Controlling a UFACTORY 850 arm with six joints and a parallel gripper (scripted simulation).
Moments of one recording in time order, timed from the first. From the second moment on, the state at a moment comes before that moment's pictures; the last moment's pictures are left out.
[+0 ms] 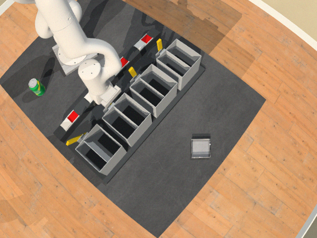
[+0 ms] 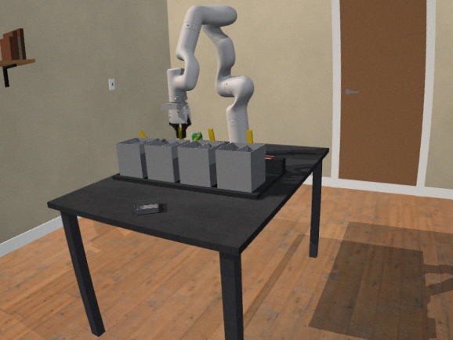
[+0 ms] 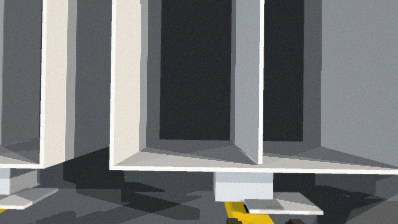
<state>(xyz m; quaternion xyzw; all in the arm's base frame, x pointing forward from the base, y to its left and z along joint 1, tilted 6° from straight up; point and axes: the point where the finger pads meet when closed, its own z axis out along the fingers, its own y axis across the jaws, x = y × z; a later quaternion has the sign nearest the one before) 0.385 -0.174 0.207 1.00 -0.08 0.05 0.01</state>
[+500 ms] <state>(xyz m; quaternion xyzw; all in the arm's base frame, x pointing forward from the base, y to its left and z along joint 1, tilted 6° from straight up) 0.385 -0.176 0.207 1.00 -0.08 0.05 0.01</state>
